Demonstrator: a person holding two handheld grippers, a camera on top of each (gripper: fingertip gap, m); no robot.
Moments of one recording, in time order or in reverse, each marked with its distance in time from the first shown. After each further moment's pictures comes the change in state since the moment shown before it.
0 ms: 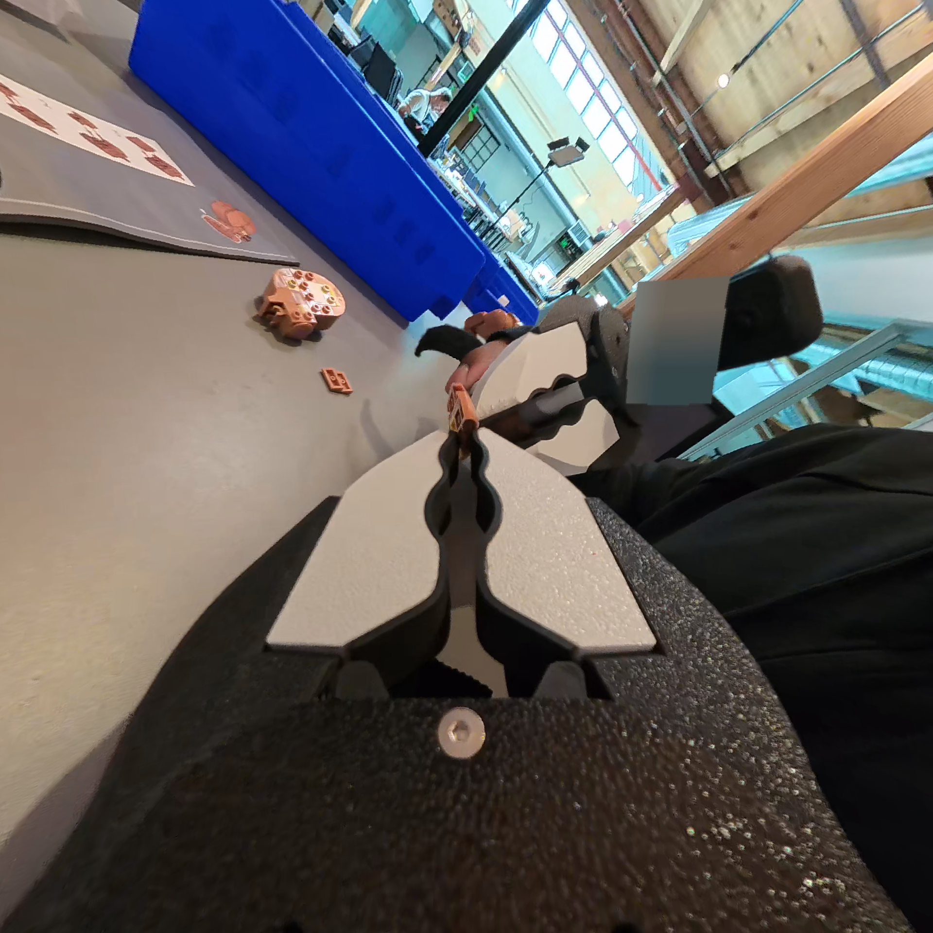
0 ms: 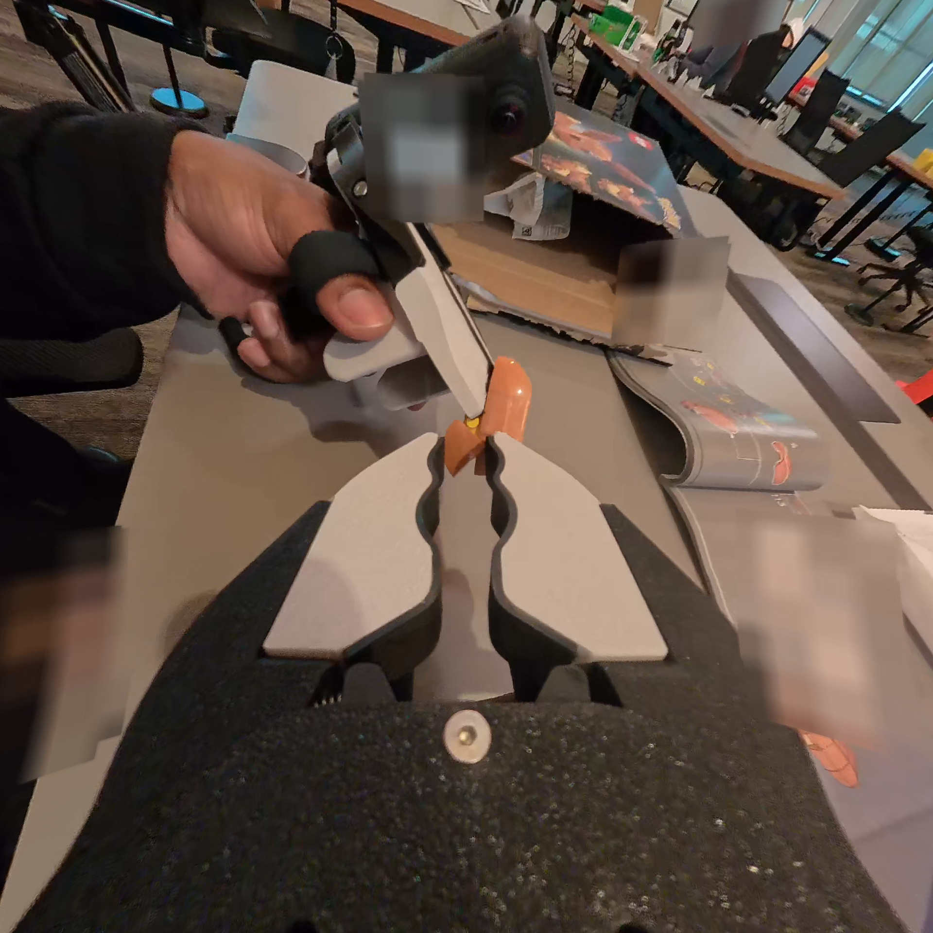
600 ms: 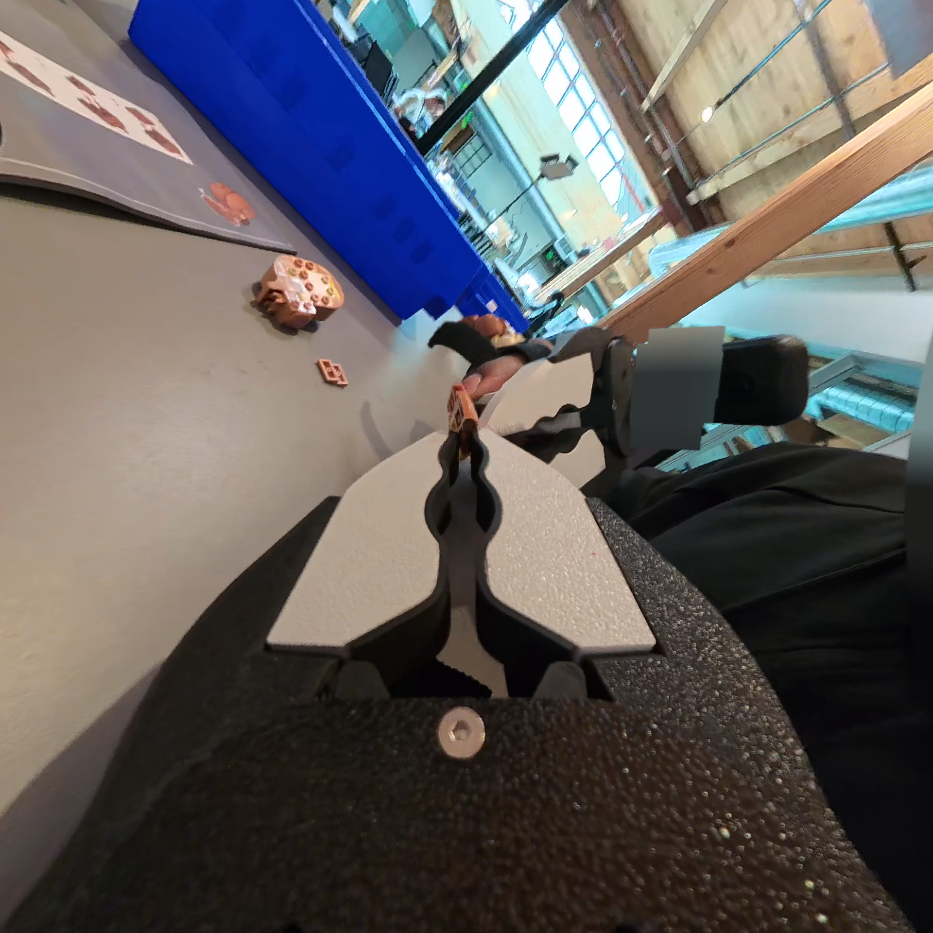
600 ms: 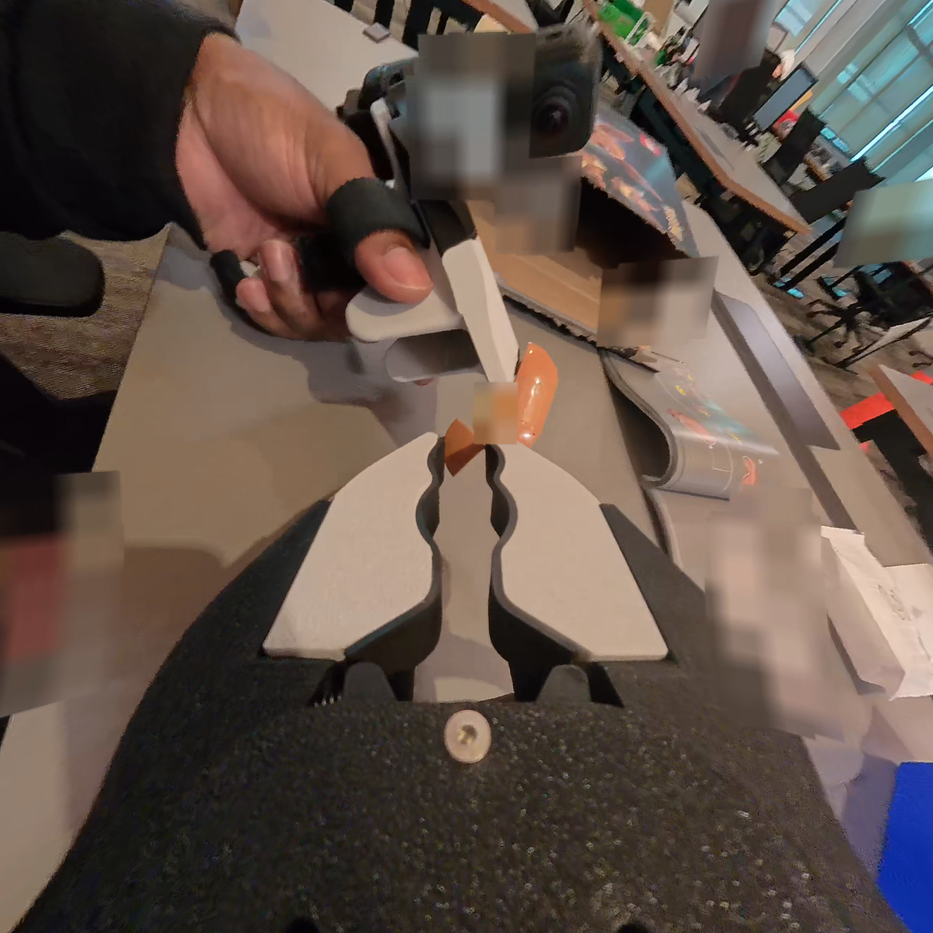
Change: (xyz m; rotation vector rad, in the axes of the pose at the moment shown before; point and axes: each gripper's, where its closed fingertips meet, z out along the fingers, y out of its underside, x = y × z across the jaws) left arm -0.002 0.000 -0.002 0.004 0.019 -0.071; right arm -0.009 0.007 -0.003 -0.051 0.026 -0.145
